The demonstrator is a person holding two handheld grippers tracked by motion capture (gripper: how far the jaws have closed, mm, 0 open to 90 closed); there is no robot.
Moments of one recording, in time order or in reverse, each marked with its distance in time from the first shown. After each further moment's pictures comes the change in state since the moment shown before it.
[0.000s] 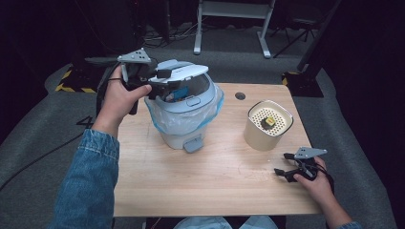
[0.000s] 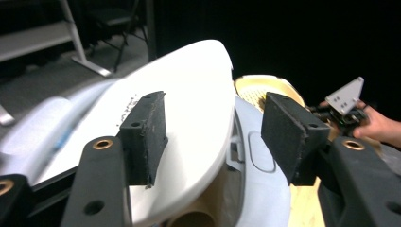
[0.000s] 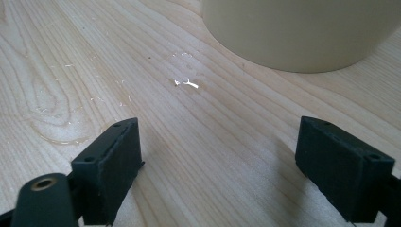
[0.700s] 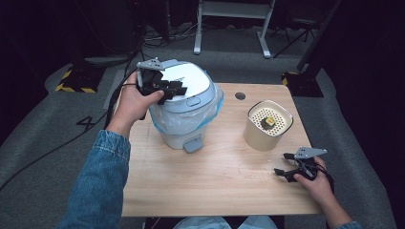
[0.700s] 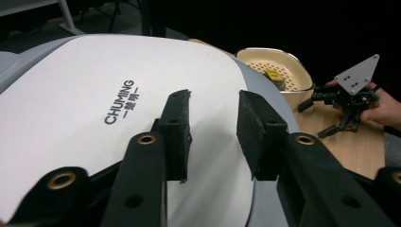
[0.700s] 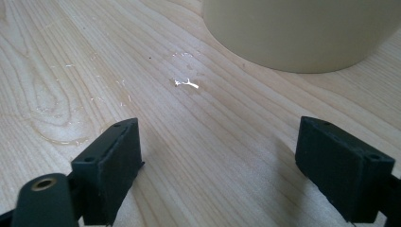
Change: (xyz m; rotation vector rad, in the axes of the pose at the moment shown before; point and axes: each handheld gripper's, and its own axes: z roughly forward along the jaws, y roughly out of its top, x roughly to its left) left arm 0.002 -0.010 0.031 0.096 0.010 -0.024; right arm 0.000 0.000 0.000 -0.001 0.003 -0.001
